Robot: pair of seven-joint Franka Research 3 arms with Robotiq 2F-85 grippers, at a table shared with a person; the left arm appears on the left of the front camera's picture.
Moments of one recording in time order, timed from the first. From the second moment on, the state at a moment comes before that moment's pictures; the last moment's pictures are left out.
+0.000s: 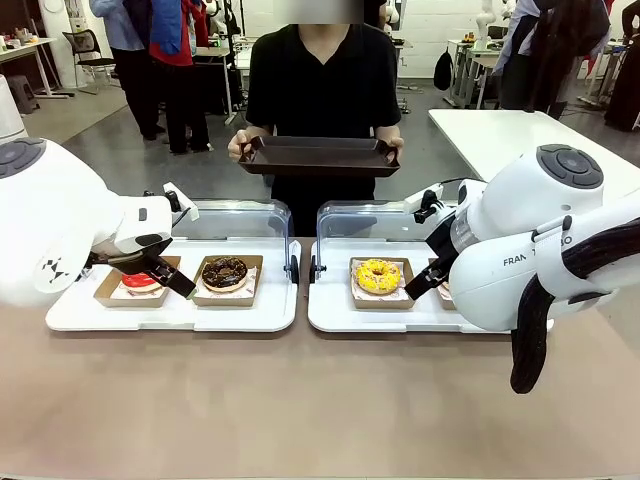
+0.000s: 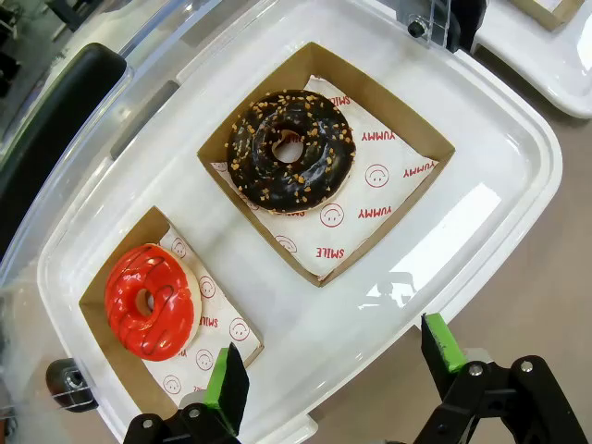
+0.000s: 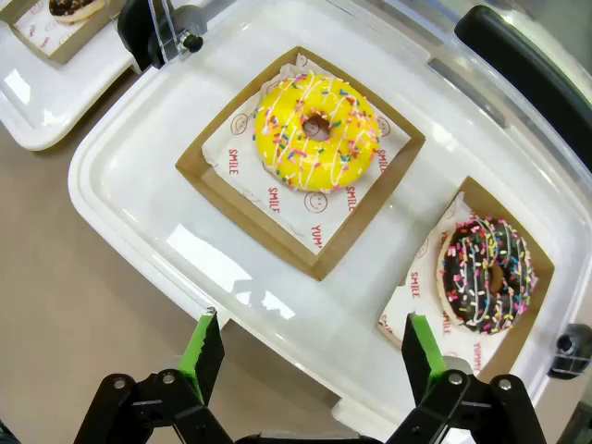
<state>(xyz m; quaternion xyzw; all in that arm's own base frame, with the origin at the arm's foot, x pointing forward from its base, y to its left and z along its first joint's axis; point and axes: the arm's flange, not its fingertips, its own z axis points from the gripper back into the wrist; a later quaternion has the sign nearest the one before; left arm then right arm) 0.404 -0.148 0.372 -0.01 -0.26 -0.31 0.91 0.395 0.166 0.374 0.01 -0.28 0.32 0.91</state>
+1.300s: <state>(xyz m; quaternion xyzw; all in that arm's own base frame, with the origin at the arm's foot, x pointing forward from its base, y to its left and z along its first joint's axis) 0.363 -0.165 0.638 0.04 -0.27 -0.33 0.90 0.333 0.189 0.647 -0.08 -0.25 0.28 0.92</state>
